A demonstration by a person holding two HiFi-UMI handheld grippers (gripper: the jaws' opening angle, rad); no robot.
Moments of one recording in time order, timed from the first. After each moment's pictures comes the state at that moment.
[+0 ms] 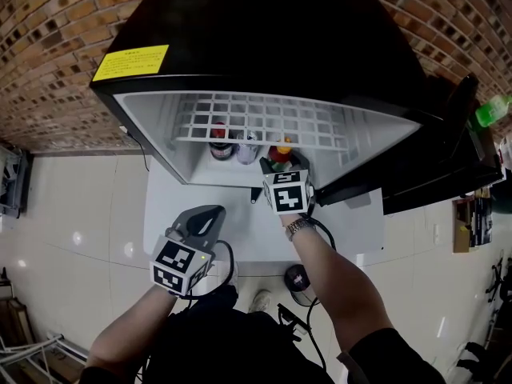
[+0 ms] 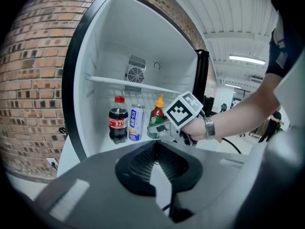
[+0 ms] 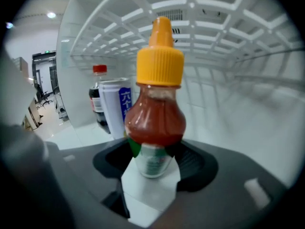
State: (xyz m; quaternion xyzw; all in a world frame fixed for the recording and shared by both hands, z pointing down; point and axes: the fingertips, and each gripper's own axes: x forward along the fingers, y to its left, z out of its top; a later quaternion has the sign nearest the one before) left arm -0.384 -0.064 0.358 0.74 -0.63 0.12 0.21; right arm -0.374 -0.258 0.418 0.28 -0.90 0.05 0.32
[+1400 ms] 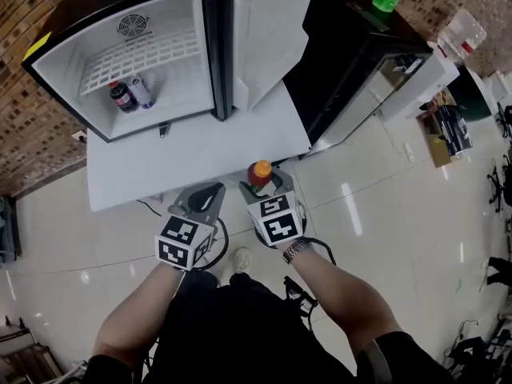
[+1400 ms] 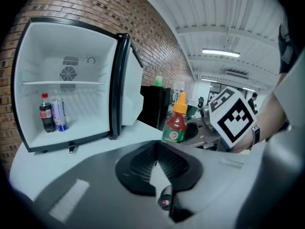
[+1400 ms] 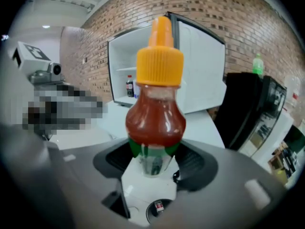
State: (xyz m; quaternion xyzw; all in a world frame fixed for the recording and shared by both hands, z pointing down) left arm -0.091 -0.019 0.361 0.81 -0.53 0.15 0.18; right arm -0.044 -0.072 0.405 0.30 -0.90 0.10 0.31
